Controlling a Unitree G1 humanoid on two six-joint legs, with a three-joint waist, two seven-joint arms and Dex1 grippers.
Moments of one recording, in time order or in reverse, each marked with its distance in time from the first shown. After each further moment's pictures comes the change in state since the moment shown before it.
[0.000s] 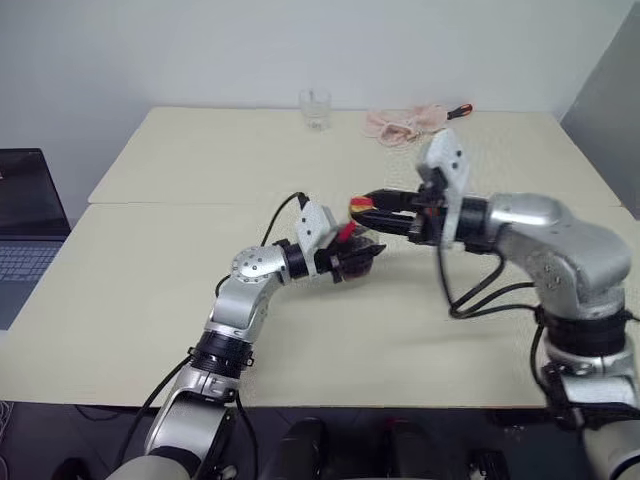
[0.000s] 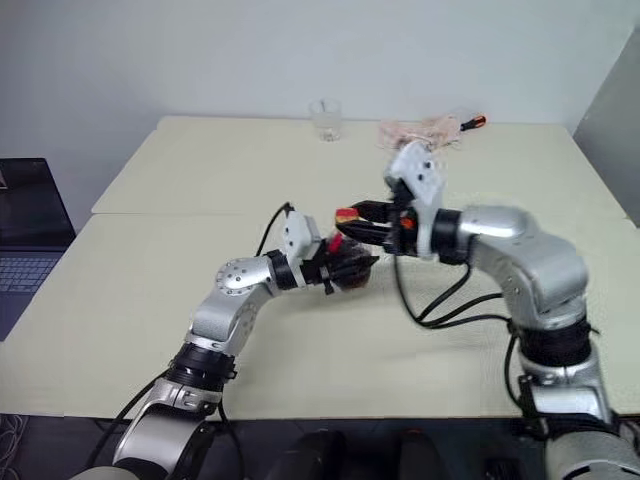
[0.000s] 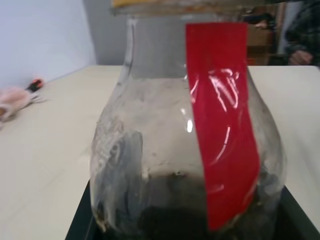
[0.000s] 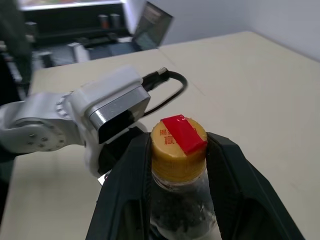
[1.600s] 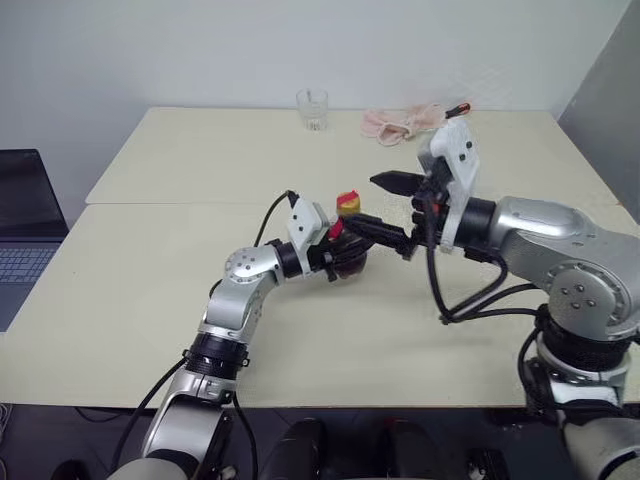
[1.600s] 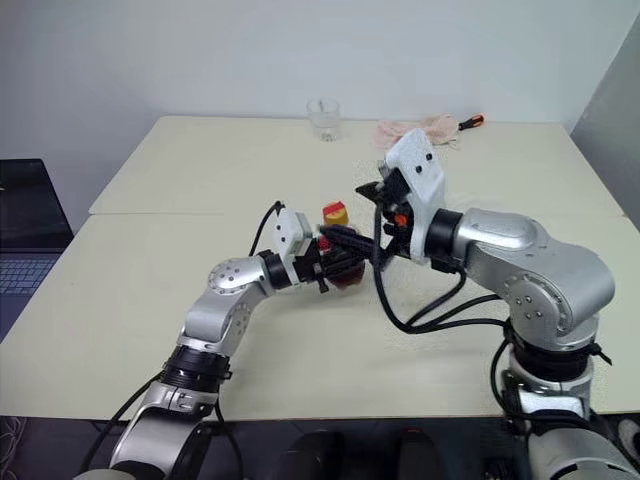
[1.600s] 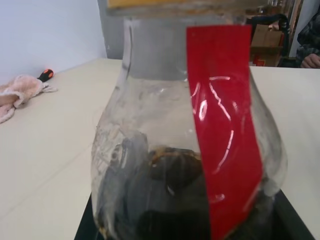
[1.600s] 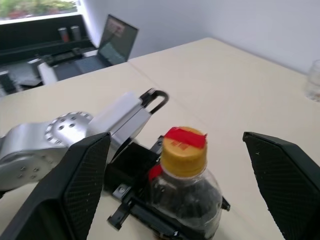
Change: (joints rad) left arm -0.001 0.011 0.039 -0.005 -0.002 0.034 0.025; right arm 0.040 0.218 -0.212 -0.512 0.130 0.578 -0.661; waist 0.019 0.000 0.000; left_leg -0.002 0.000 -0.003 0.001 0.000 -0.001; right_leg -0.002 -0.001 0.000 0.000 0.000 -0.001
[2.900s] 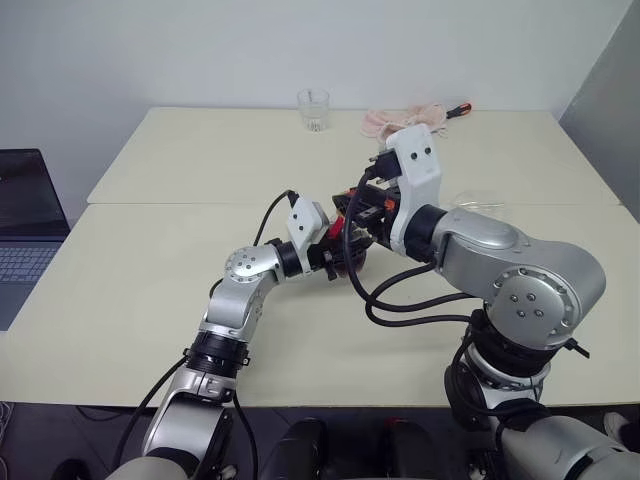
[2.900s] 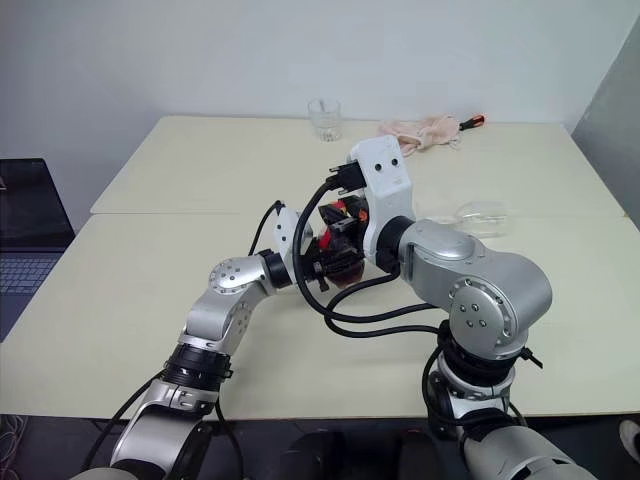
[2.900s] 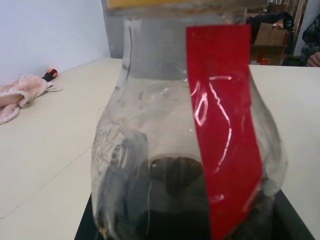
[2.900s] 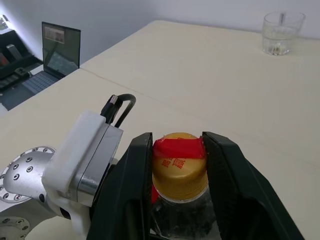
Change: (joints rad) left arm 0.000 -0.001 -0.007 0.009 0.004 -0.015 0.005; right arm -0.066 0.204 0.028 0.009 -0.125 0.201 -0.195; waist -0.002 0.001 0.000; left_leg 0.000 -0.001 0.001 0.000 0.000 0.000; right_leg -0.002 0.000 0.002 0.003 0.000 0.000
